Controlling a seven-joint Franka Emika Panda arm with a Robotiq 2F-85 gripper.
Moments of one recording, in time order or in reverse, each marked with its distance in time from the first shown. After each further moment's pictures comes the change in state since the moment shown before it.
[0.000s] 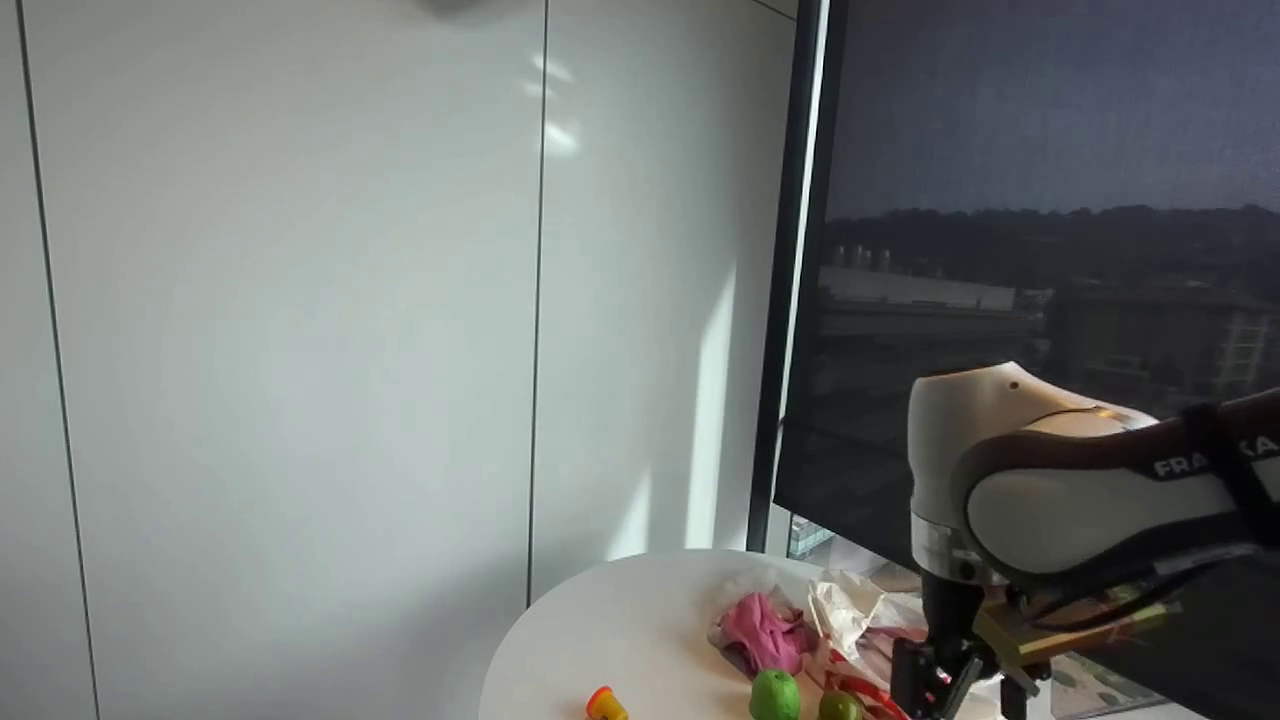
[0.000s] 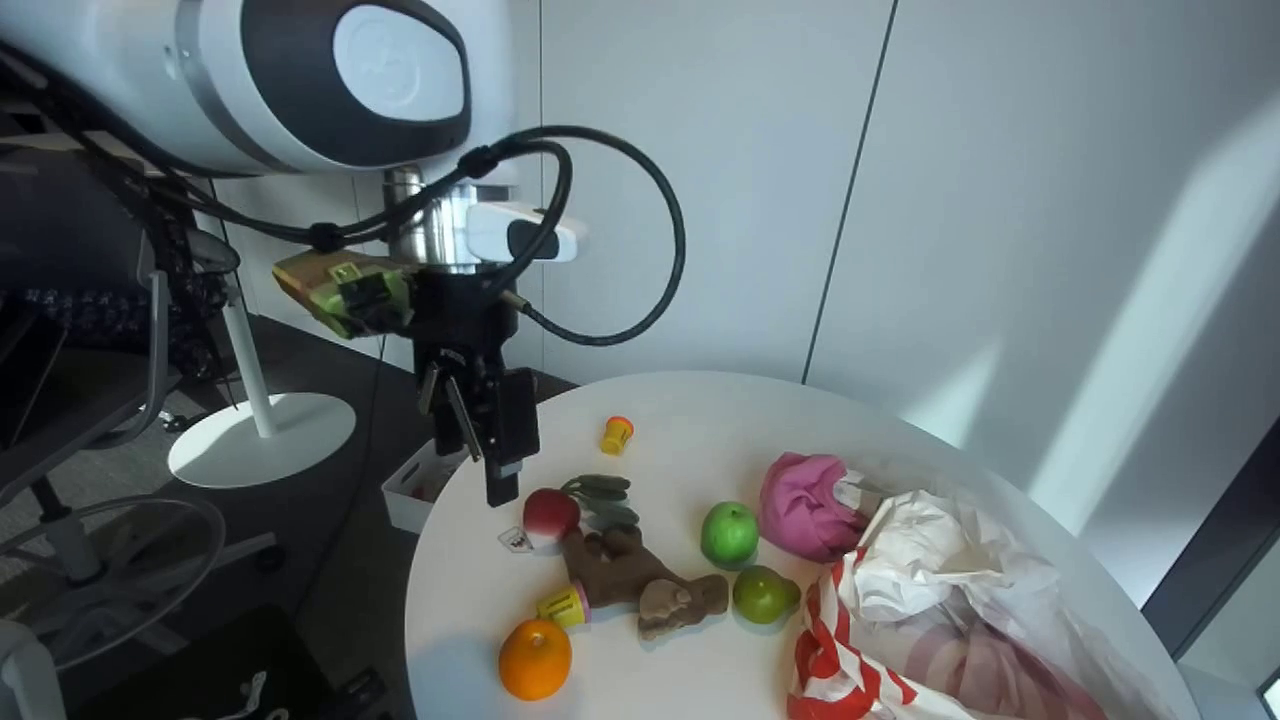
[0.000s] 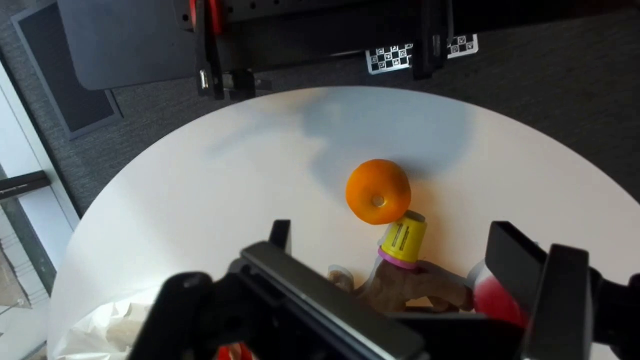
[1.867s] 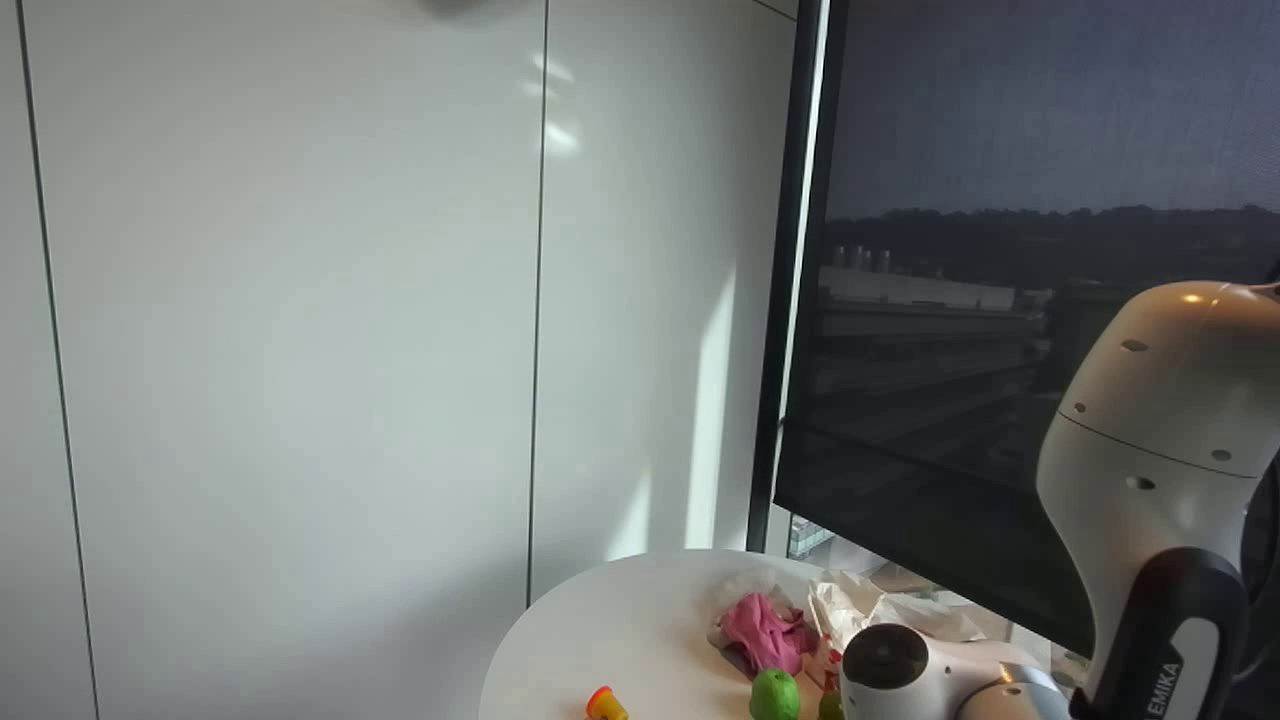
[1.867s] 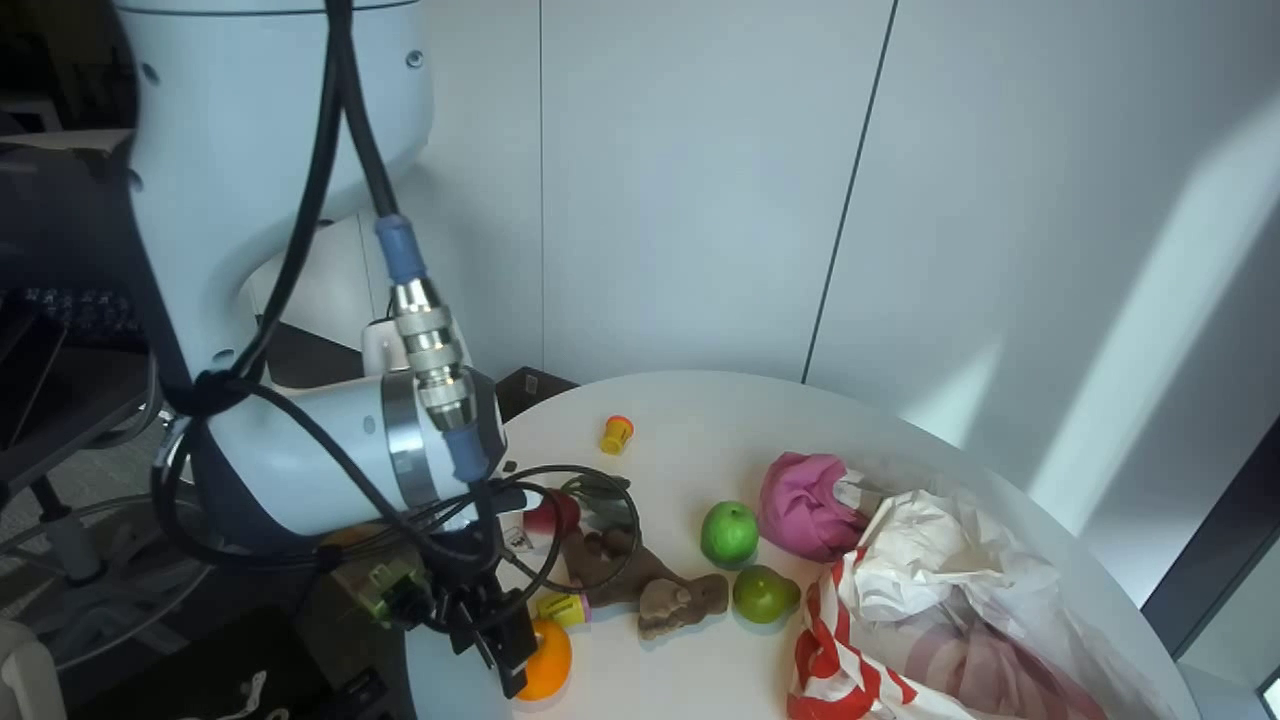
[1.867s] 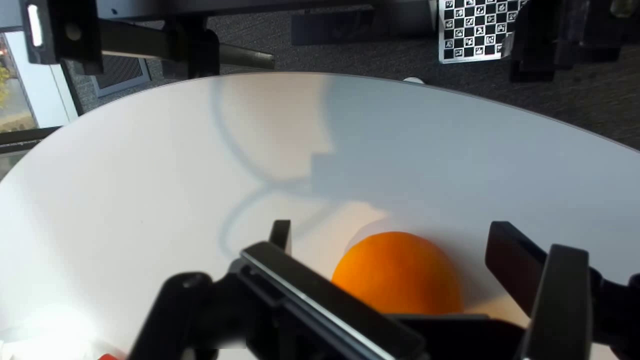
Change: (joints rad) arm 0.132 0.753 -0.143 -0.039 -0.840 0.624 0.712
